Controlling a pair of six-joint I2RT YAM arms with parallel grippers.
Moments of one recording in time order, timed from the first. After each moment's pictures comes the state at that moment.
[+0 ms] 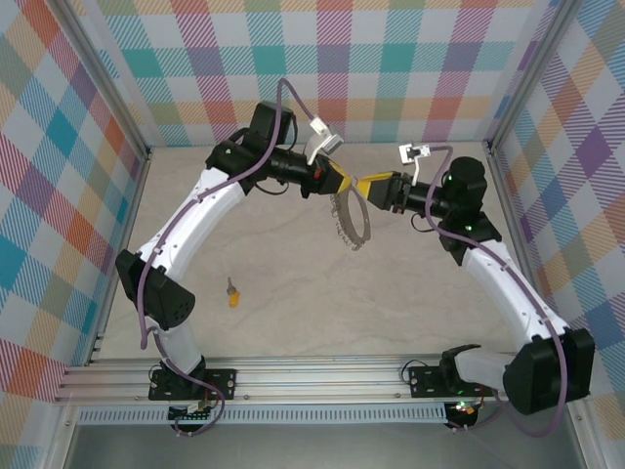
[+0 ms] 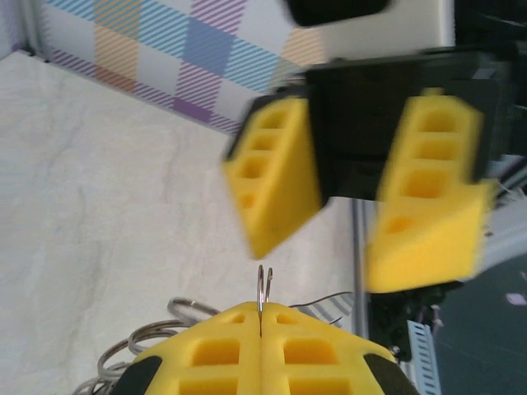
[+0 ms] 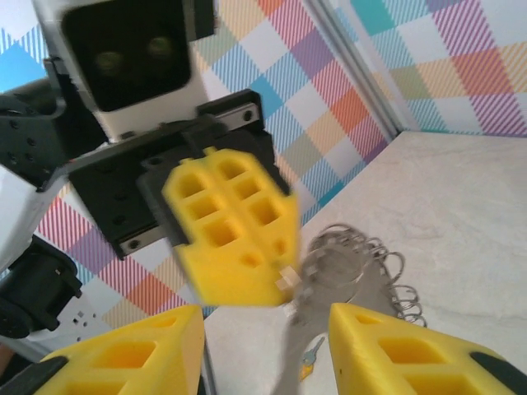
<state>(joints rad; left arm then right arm) -0.56 1.79 1.97 -0.79 0.84 0.14 0.26 1.18 1.00 0.16 -0.95 0.60</state>
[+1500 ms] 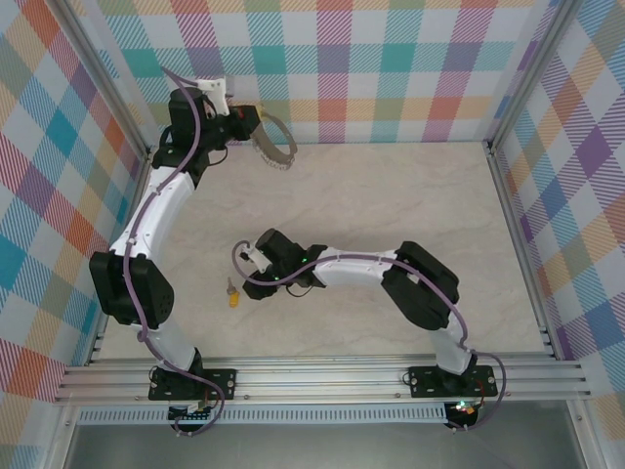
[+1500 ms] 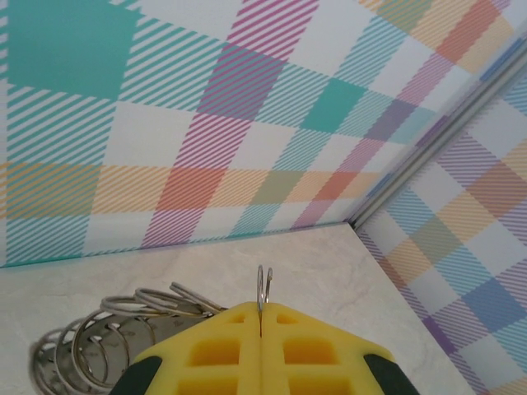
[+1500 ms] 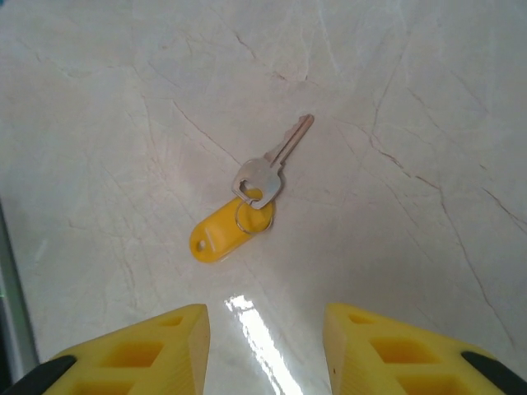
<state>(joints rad) -0.15 1.72 1.72 -0.21 0.47 -0.39 1.06 2.05 1.40 -0.18 -0.26 0.25</state>
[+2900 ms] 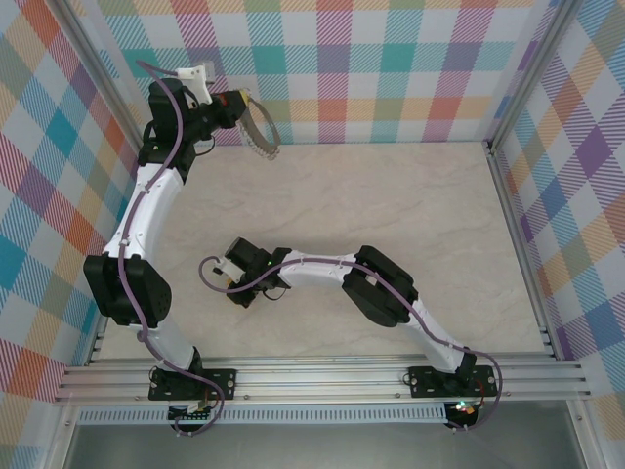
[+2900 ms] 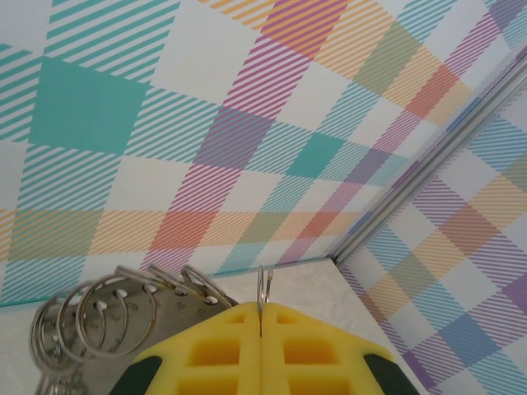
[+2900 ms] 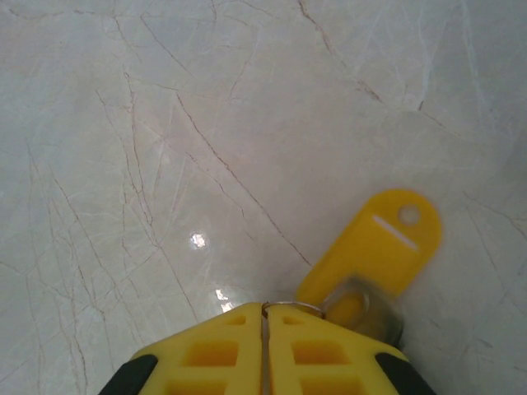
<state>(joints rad) -0.09 1.72 1.77 -0.16 0.54 -0.45 1.12 2.33 1.75 -0.37 -0.25 0.12</state>
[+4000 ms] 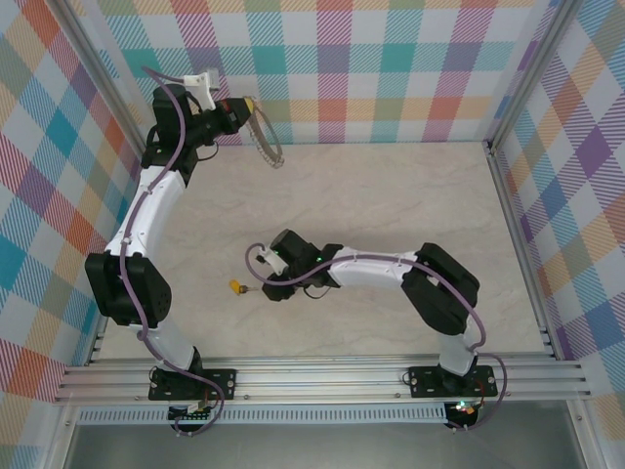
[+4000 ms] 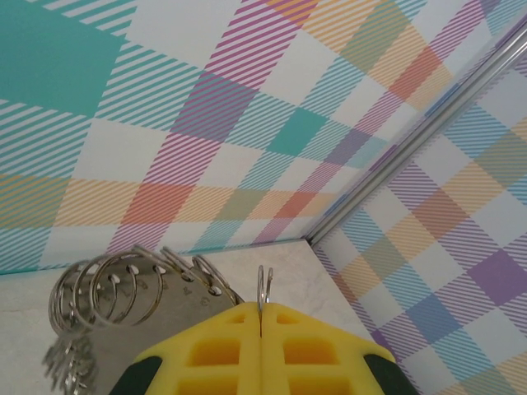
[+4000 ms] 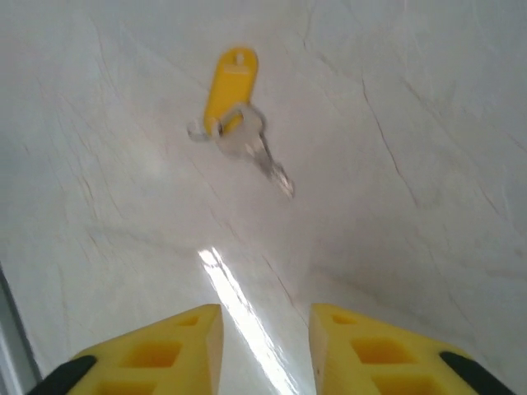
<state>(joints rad) -0.09 1.72 1.72 -0.13 0.61 -0.50 1.04 1.93 1.31 -0.29 -0.23 0.24</state>
